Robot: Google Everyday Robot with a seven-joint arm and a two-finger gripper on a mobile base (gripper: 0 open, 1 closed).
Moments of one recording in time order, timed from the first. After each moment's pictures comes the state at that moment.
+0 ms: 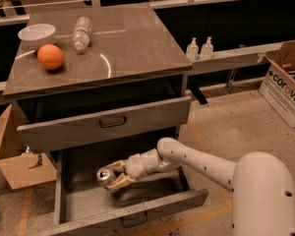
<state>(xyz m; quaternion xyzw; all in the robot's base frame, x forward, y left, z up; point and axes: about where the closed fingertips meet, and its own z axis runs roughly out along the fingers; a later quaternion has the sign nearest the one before) 0.531 0.141 0.457 -0.65 0.48 0.46 0.38</state>
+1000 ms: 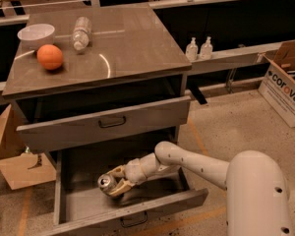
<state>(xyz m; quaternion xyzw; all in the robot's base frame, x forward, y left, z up) 0.526 0.143 0.420 -0.66 0.49 0.44 0.36</state>
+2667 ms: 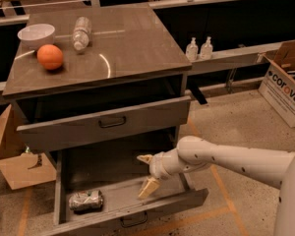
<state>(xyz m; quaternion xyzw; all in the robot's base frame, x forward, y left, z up) 0.527 0.030 0.476 -0.64 0.65 0.26 0.30</state>
